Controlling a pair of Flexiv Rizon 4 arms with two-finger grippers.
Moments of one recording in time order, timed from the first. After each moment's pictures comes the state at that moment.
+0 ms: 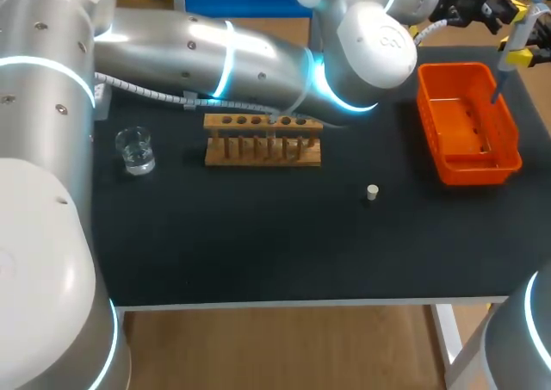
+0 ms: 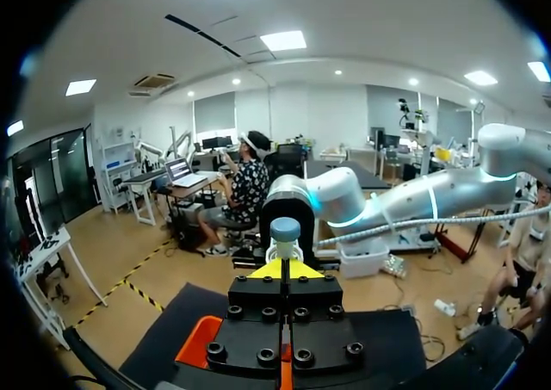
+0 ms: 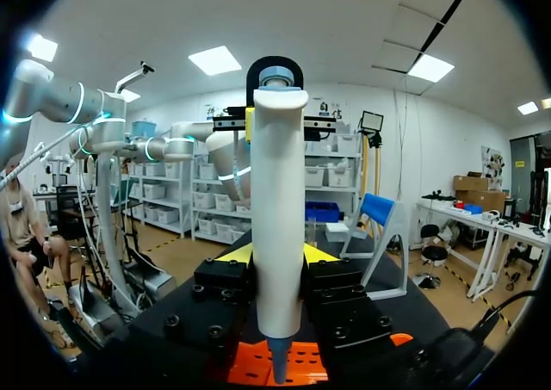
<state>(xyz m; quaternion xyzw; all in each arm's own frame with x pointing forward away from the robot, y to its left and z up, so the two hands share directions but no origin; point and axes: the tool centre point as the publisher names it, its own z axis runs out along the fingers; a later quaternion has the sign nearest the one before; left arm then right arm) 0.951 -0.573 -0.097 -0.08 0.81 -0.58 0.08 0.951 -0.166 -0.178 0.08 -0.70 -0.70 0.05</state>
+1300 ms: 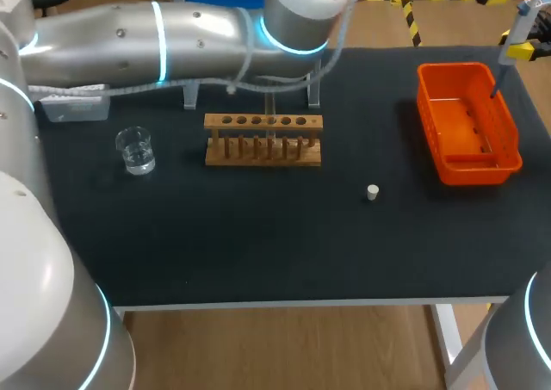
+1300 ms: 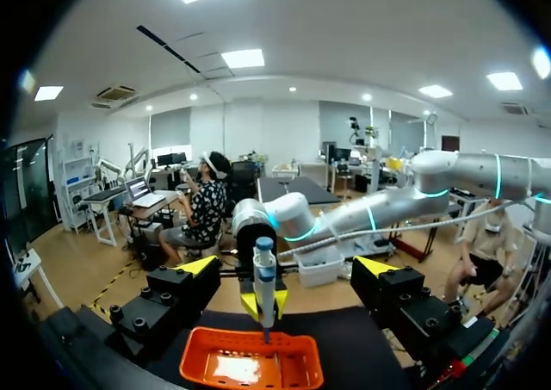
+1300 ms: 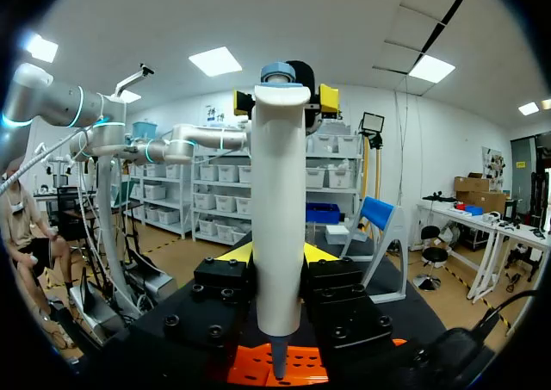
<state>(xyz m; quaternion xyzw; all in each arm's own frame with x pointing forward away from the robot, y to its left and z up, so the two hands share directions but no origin) 0.937 -0.503 -0.033 0.02 0.79 -0.62 -0.01 0.953 -0.164 -0.168 0.08 -0.70 -0.70 0.06</state>
